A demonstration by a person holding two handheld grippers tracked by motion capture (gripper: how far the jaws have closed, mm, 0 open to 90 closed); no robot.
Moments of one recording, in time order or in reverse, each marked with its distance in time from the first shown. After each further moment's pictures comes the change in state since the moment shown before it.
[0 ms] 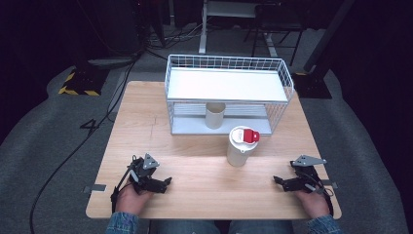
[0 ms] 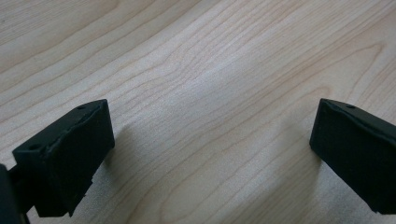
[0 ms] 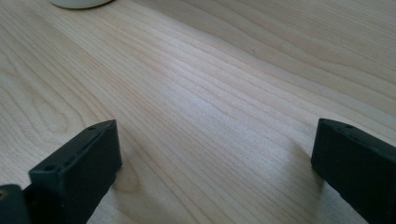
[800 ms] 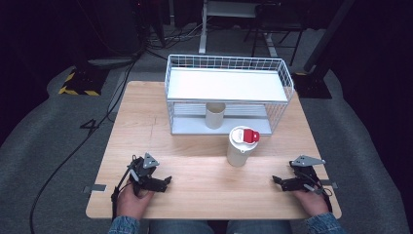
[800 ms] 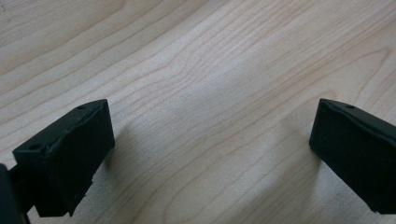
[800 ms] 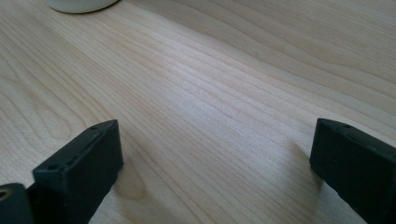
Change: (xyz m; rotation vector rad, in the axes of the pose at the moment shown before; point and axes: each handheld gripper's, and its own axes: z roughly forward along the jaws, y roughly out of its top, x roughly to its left) left arm 0.001 0.001 0.002 -0.005 0.017 -0.023; right arm 0.004 0.001 0.001 -0.003 -0.011 0.014
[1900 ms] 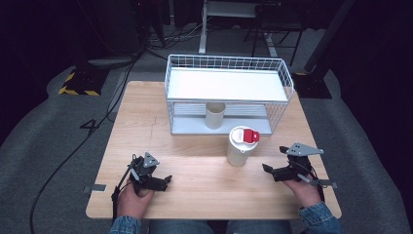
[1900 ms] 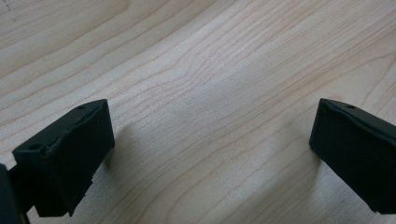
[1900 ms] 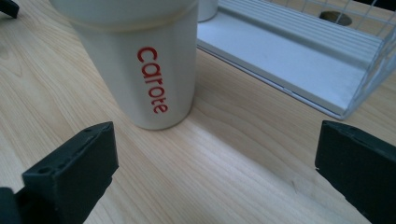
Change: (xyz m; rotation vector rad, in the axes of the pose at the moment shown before) left arm 0.000 0.001 0.001 0.003 0.006 -0.002; right arm 0.028 0.062 -0.015 -0.181 0.076 -0.065
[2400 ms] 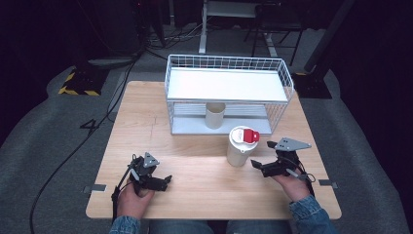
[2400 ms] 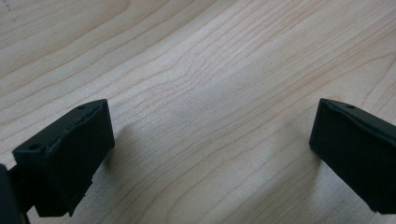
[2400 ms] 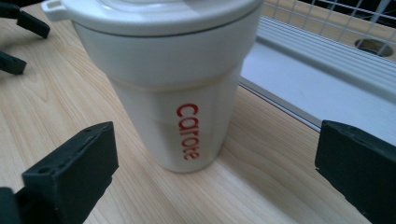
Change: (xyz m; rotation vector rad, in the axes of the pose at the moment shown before) left arm 0.000 0.000 0.000 0.000 0.000 -0.001; right arm 0.014 0.022 0.025 -0.042 0.070 -0.031
